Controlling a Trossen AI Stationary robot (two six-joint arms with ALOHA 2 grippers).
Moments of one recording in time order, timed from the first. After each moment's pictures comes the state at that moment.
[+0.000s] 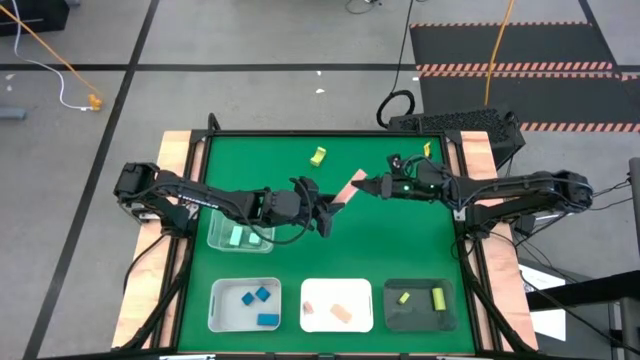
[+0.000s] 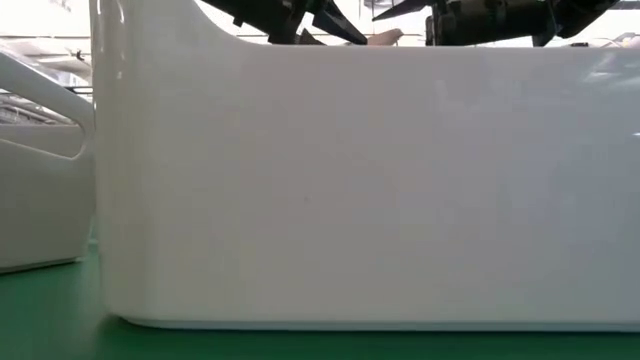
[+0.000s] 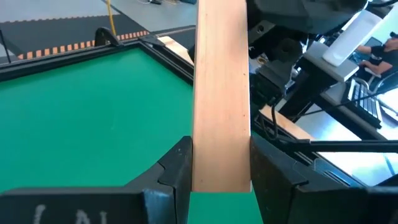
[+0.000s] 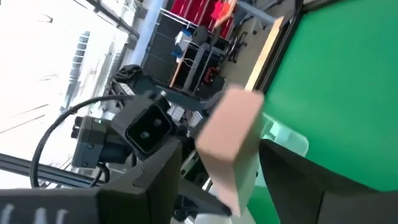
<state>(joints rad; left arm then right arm) -0.11 1.60 1.07 0.24 -0.41 -0.58 -0.12 1.08 0.59 0.44 0.00 1.17</state>
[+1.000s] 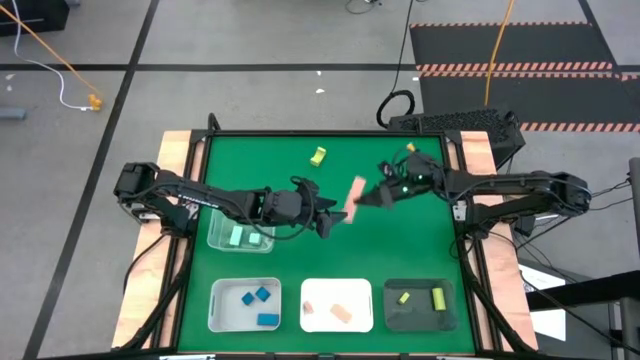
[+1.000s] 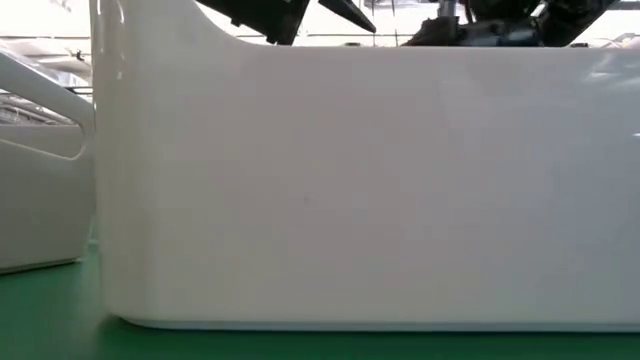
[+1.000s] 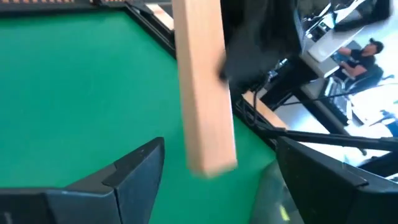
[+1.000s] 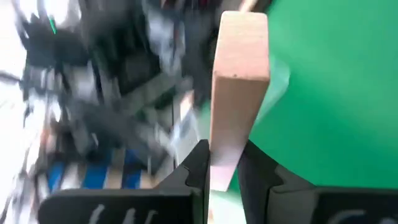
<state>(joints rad) -0.11 1.60 1.07 0.19 -0.31 -0.74 -0.24 1.11 0.59 0.30 -0.39 1.00</state>
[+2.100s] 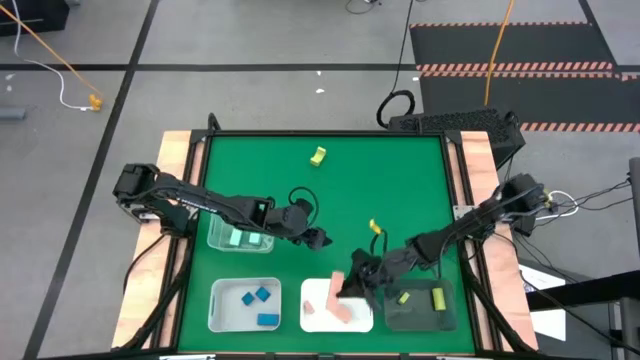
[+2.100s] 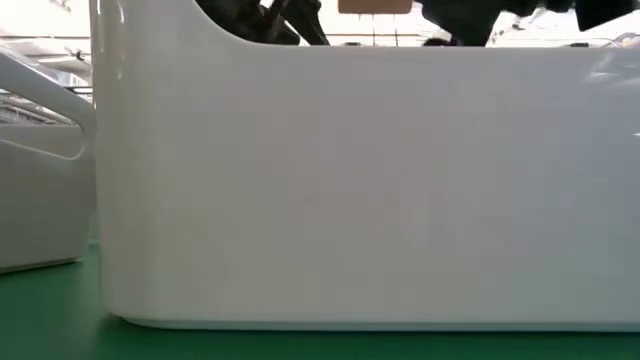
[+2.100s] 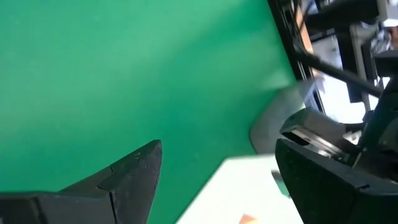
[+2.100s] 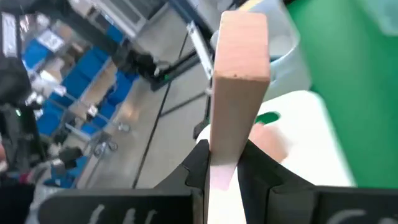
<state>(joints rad) -0.15 1.60 1.07 -0.15 -0.07 -1.19 0.44 1.56 0.72 0.58 0.01 0.79</state>
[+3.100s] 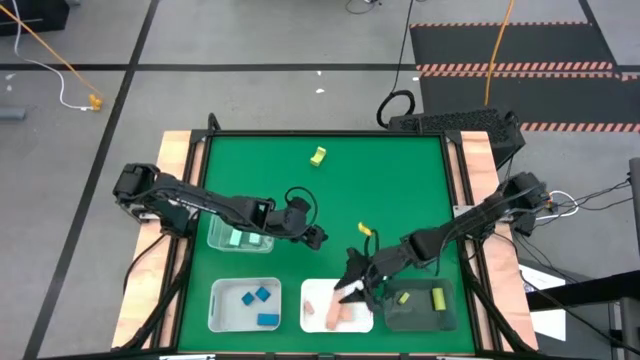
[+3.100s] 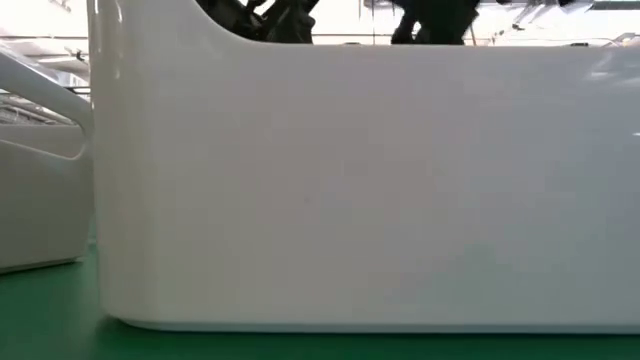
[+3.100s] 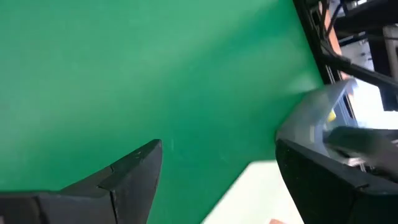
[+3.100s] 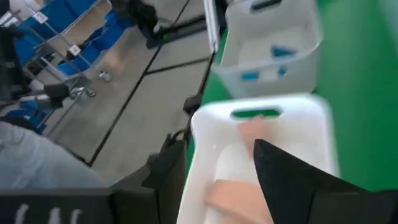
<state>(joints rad) -0.17 1.60 1.07 -0.23 -0.15 -1.20 0.43 1.59 0.87 0.32 -0.11 0.53</state>
